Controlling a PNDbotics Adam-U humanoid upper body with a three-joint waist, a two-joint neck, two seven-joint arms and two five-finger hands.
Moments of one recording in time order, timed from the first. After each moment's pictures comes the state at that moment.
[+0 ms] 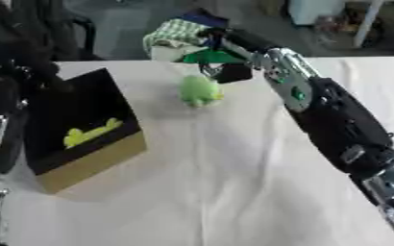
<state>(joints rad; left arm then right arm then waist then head) -0.52 -0.01 -0.09 -1.81 0.11 -0.21 -0.35 -0.93 -0.50 0.20 -0.96 0.80 -0.24 0.24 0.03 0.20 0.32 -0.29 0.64</state>
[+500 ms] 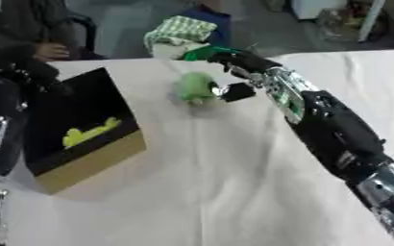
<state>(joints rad) -0.52 -0.01 -0.08 -1.80 0.11 -0.22 -0.36 -0.93 -0.47 0.20 -0.88 0.95 -0.25 0.22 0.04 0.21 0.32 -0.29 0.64</state>
